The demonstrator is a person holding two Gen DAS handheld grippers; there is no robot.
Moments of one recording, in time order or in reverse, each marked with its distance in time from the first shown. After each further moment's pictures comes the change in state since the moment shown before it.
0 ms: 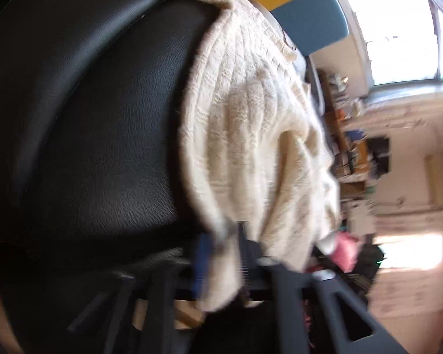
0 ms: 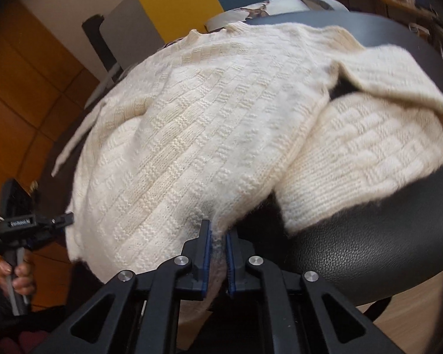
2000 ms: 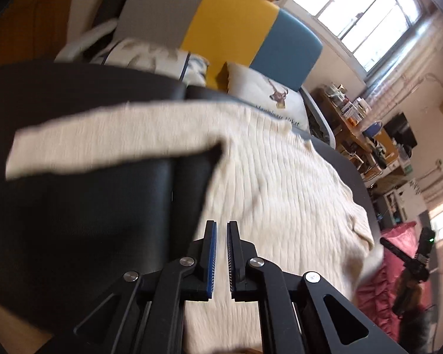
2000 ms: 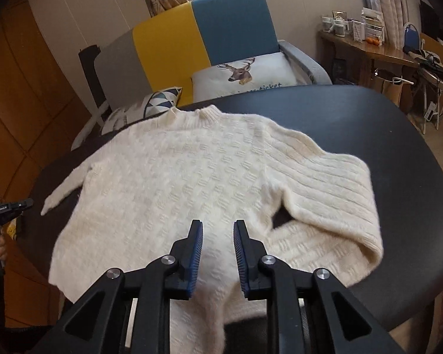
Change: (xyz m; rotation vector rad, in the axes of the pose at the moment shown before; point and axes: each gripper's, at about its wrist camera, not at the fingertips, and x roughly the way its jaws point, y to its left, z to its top) left arm -0.095 -0.046 0.120 0.313 -0.255 0.207; right arm -0.067 -0.035 0.106 -0.022 -0.186 -0.055
